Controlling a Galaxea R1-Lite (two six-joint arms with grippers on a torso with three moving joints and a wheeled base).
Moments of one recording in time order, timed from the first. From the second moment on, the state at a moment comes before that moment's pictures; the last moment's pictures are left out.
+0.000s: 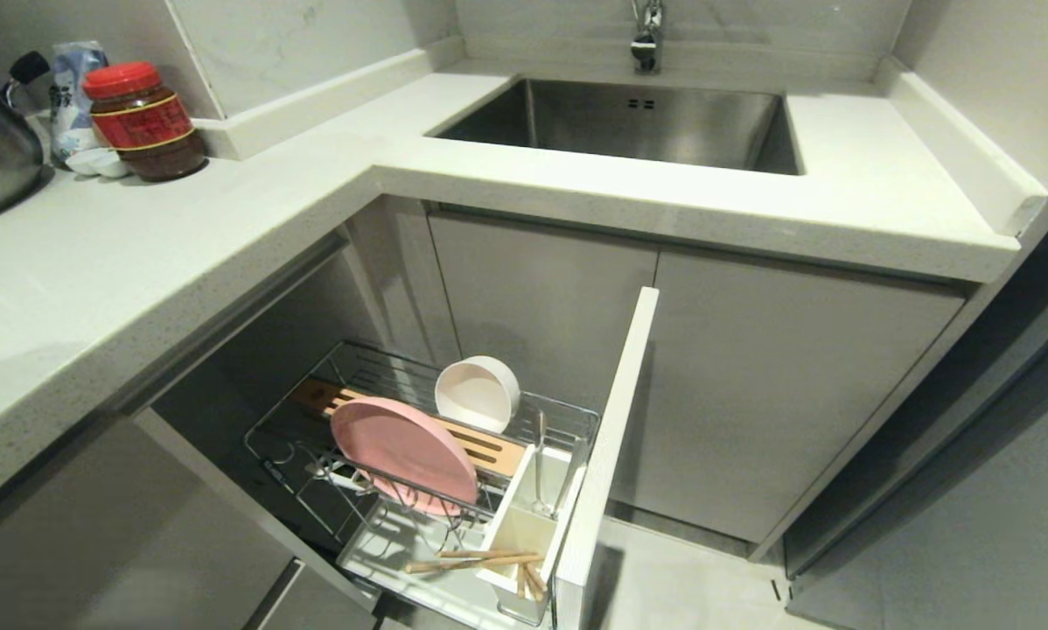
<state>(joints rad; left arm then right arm) -0.30 0.94 -1.49 0.44 0.02 -0.44 0.00 0.00 0.00 -0.08 0.00 0.02</state>
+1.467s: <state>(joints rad) -0.61 1.45 -1.42 0.77 0.30 -0.83 0.00 0.00 0.00 -0.08 0.00 0.02</state>
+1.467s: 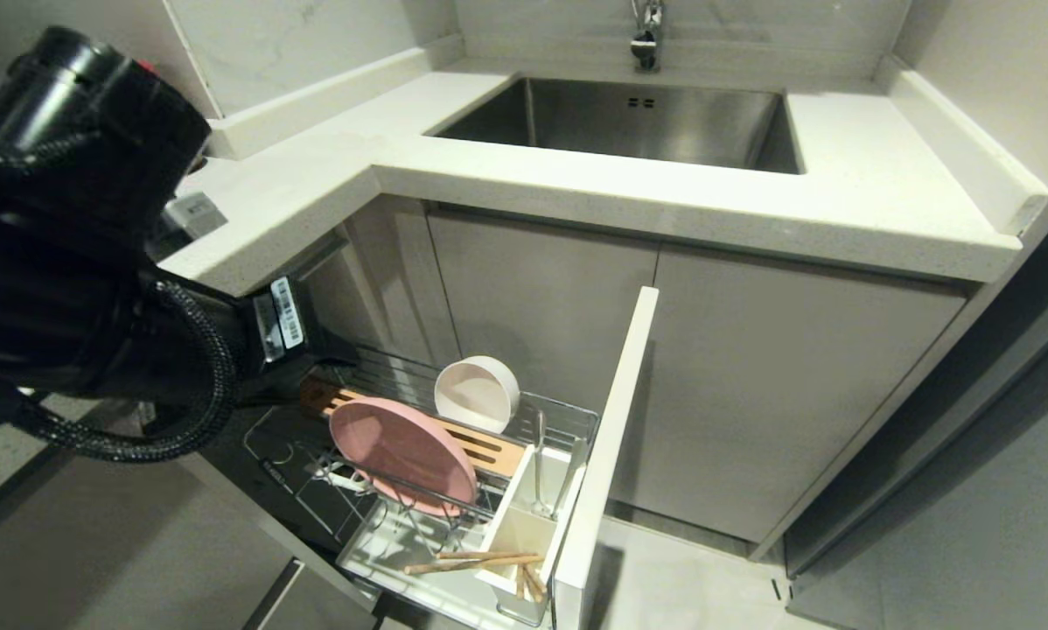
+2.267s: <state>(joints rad) -0.54 1.68 -1.11 0.24 0.34 -0.94 0.00 0.00 0.00 -0.08 0.00 0.02</state>
